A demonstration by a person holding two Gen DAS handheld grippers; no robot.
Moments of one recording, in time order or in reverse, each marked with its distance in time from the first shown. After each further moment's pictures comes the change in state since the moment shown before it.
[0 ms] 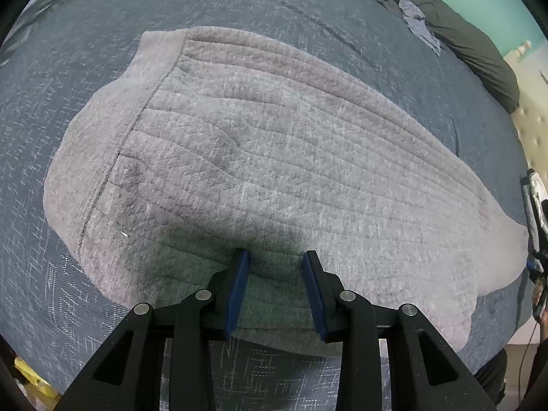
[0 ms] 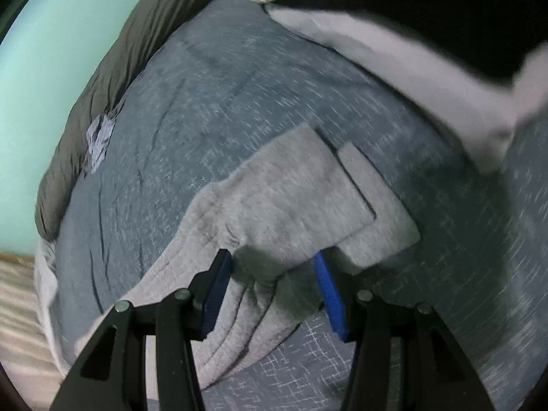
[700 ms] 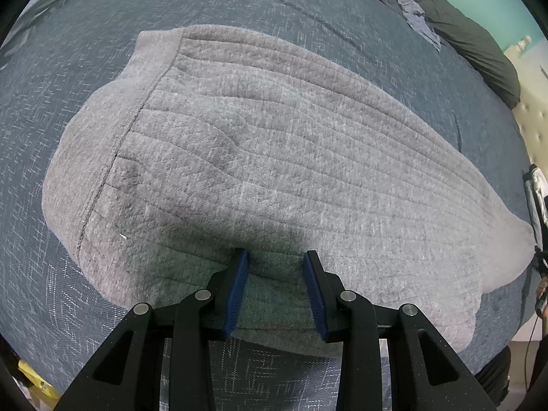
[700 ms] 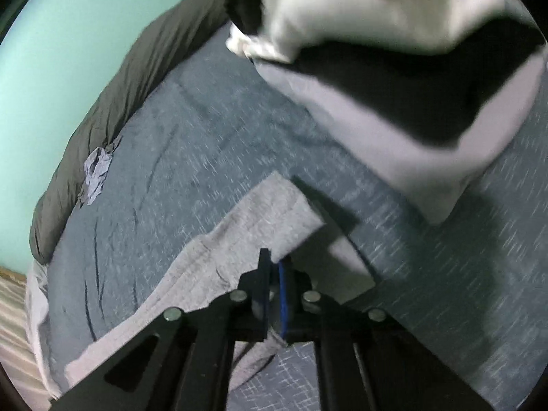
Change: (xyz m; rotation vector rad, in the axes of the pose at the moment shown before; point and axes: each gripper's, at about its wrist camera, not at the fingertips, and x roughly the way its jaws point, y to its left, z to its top) left arm 0.006 0.006 0.003 0.008 0.006 0.014; right arm -0.039 -0.007 0.012 -0.049 -0.223 -0.054
